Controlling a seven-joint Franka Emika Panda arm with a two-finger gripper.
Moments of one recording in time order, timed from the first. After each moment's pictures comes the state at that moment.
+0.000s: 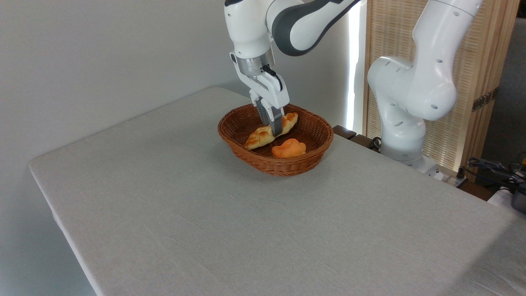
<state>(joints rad) -0.30 -0.54 -0.31 -2.57 -0.33 1.93 0.52</state>
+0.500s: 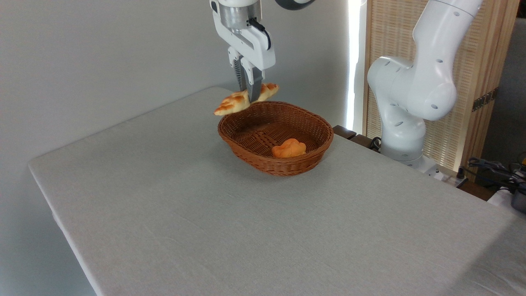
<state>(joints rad) -0.29 -0.53 -0.13 -2.28 -0.33 1.76 0.55</state>
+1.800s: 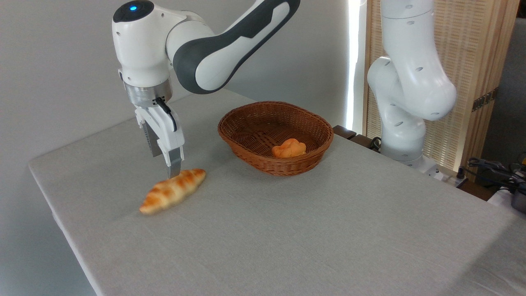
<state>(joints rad) -0.29 0.15 -0.06 -1.84 -0.28 2.07 0.62</state>
